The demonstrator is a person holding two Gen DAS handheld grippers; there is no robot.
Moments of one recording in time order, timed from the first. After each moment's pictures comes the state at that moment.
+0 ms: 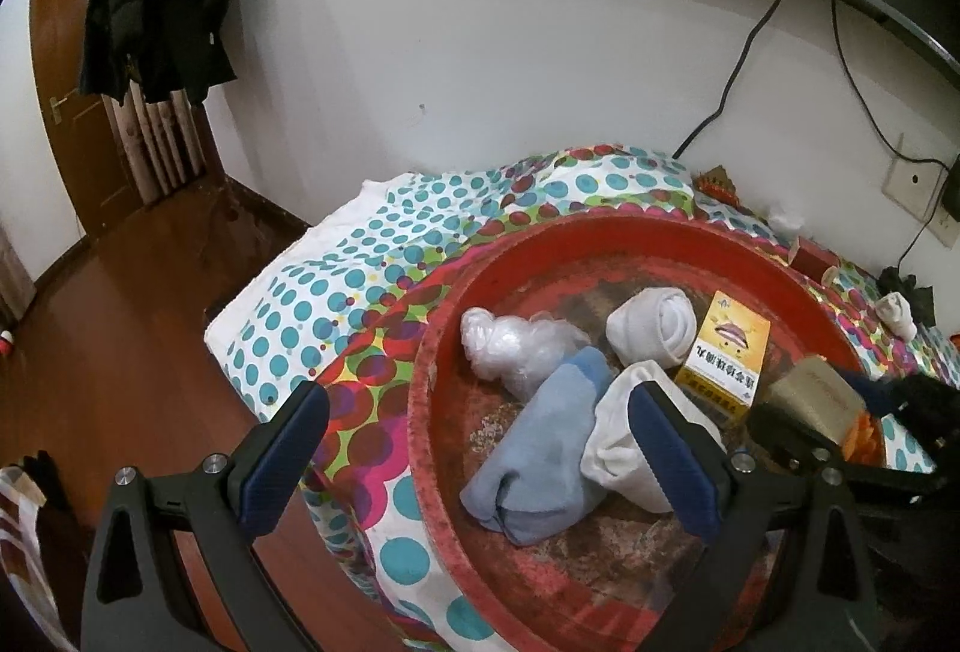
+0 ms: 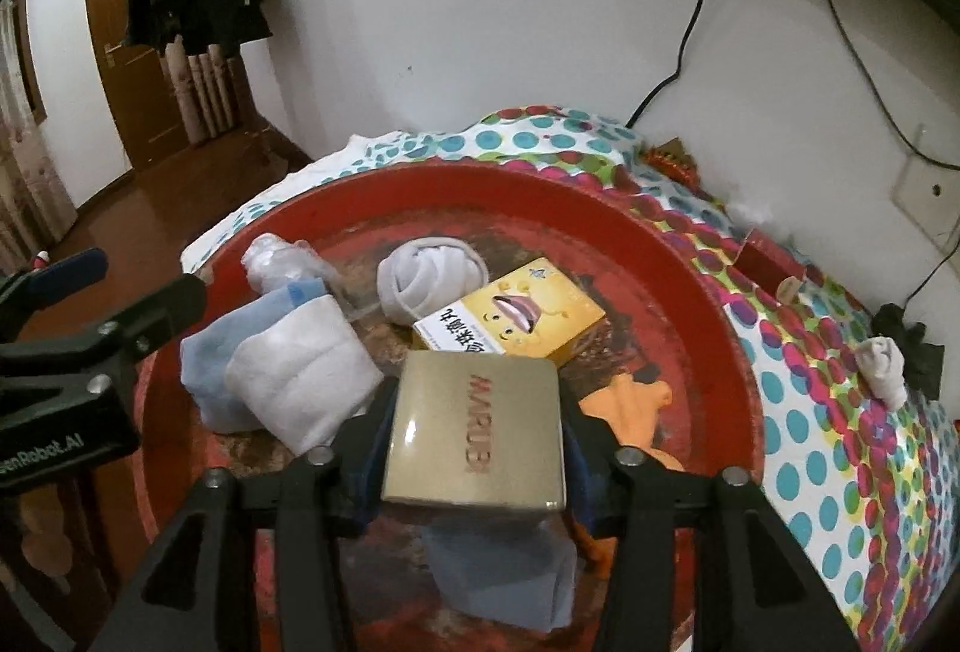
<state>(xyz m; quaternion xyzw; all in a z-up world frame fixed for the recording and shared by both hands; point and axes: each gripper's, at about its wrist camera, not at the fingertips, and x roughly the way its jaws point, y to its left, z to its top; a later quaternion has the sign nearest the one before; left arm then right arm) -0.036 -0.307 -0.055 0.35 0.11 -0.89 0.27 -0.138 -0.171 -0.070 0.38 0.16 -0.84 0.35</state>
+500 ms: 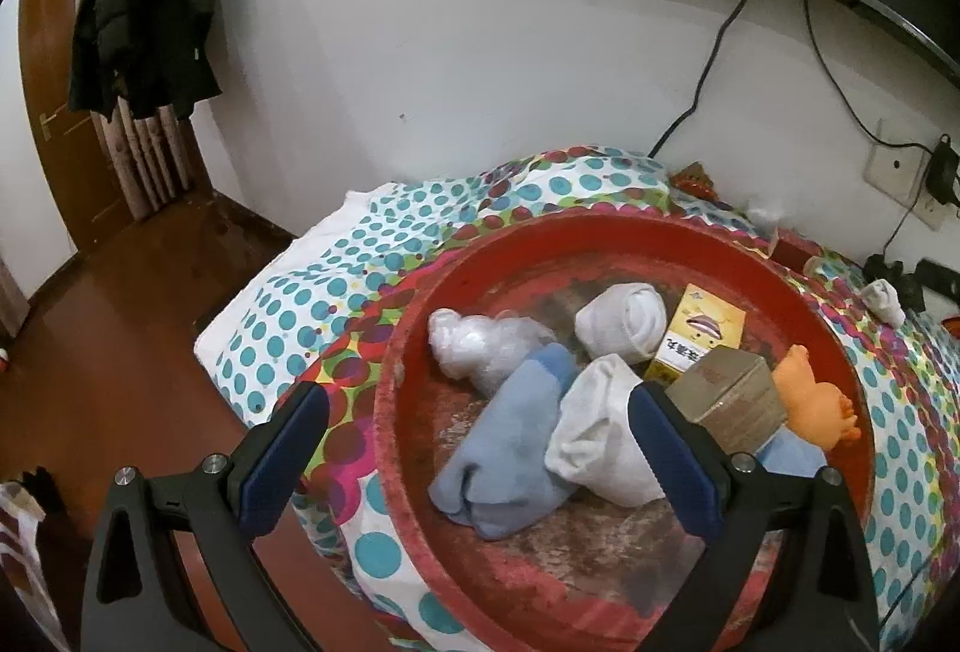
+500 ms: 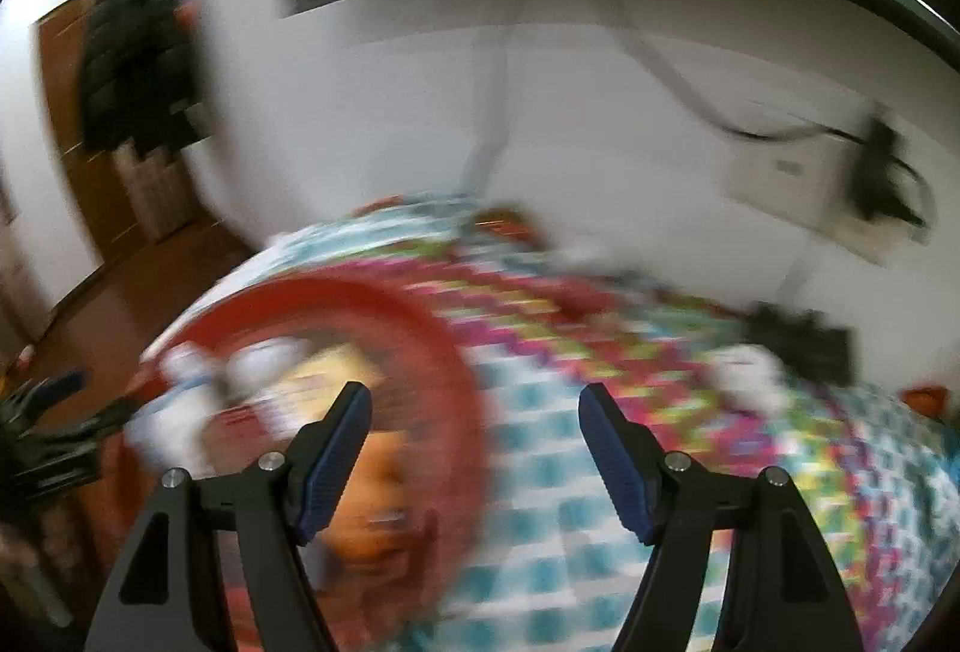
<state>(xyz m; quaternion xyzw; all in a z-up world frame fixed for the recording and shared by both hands) -0.038 -0.288 -0.053 0.34 0.09 -0.90 0.26 -0.202 -0.031 -0.020 0.33 0.07 -0.90 0.27</state>
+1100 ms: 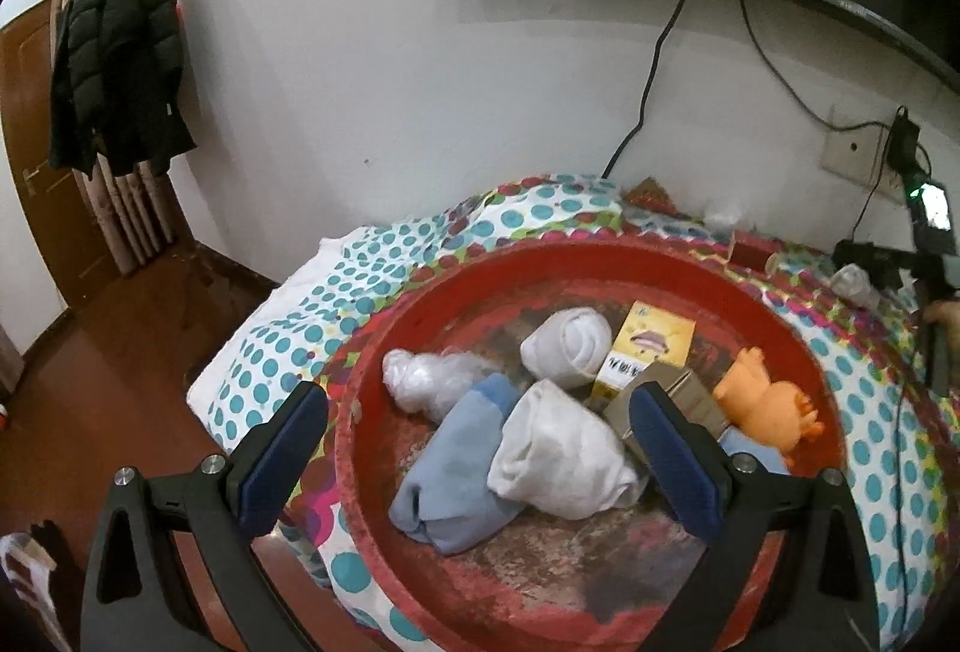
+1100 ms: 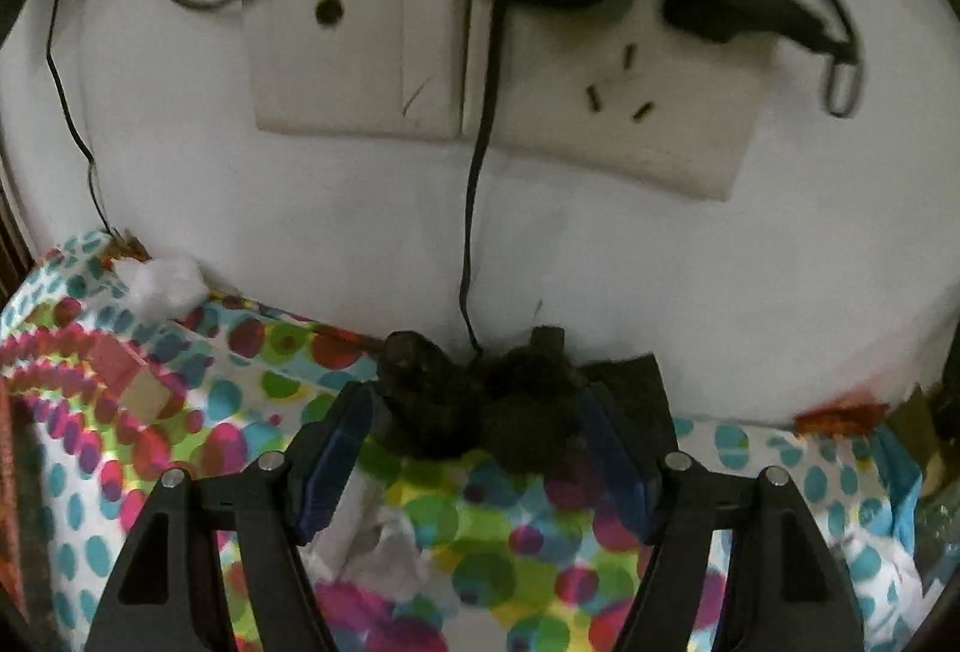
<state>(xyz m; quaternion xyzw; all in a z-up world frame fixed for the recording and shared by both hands) -0.045 -0.260 -0.034 0.31 0.05 -0.92 0.22 -0.400 0.081 -0.104 0.36 0.07 -0.93 0.08</state>
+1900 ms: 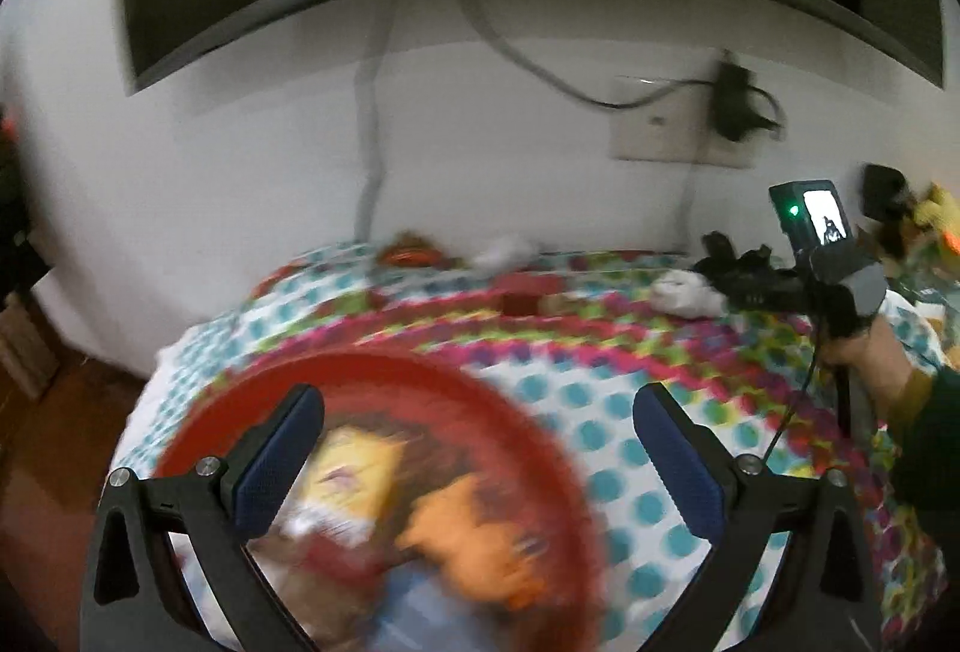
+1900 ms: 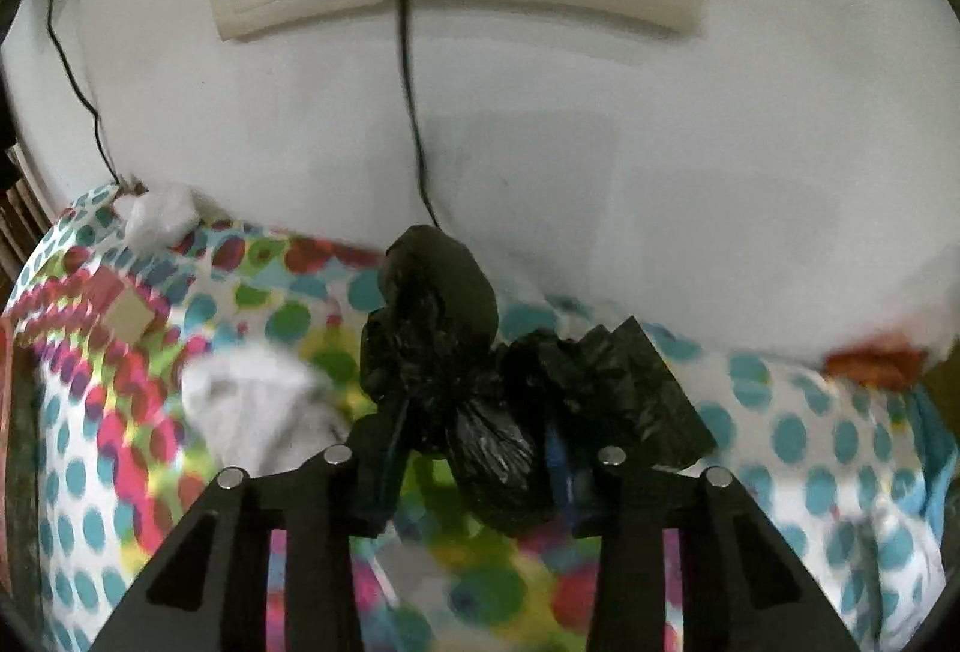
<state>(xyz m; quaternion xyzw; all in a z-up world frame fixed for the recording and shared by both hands) -0.168 -0.111 -0.009 0.33 -0.04 -0.94 0.05 -0.389 0.111 -0.129 0.42 0.05 -0.90 0.12</state>
